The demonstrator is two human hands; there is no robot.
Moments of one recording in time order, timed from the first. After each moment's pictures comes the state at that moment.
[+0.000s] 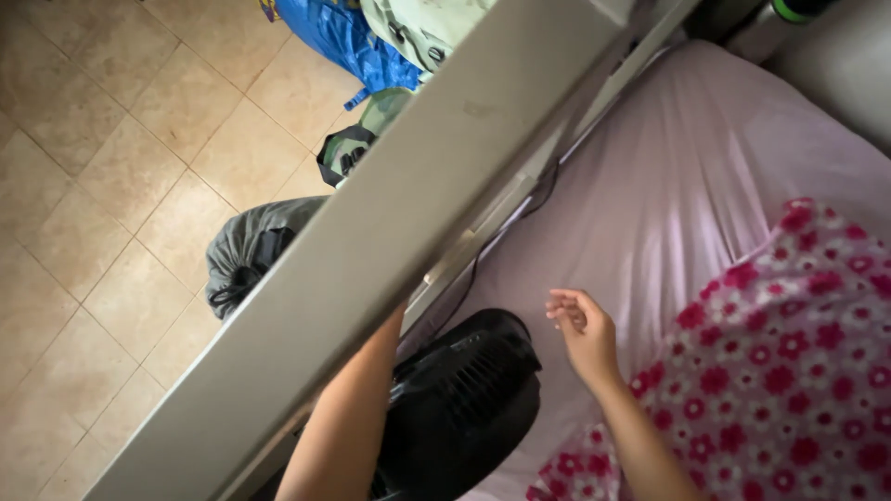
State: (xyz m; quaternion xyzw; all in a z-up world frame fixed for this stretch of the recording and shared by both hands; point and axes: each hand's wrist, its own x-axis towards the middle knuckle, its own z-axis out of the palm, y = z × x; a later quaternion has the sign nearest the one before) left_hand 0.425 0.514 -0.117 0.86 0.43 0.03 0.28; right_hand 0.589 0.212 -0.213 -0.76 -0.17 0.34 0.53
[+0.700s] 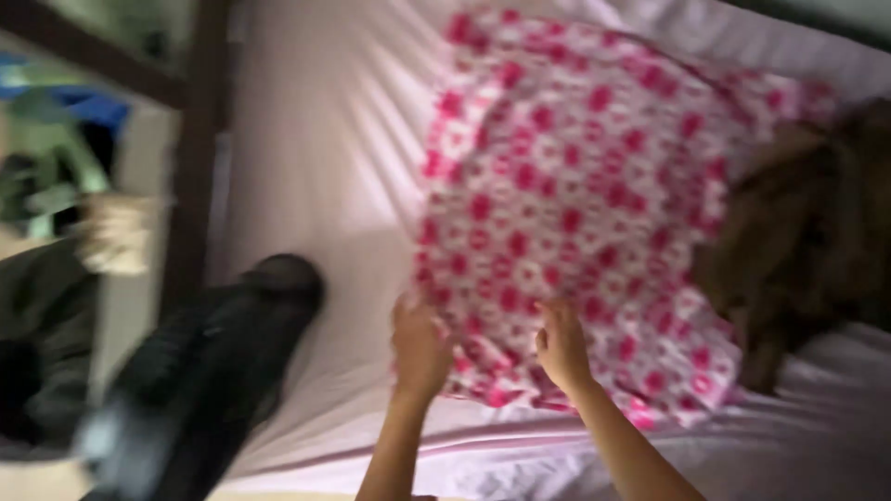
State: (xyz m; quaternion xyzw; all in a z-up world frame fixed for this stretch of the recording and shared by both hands) left_hand 0.435 0.090 -0.202 0.89 0.22 -0.04 0.40; right_hand 0.486 -0.177 -0.246 -0.95 -0.14 0.13 0.24
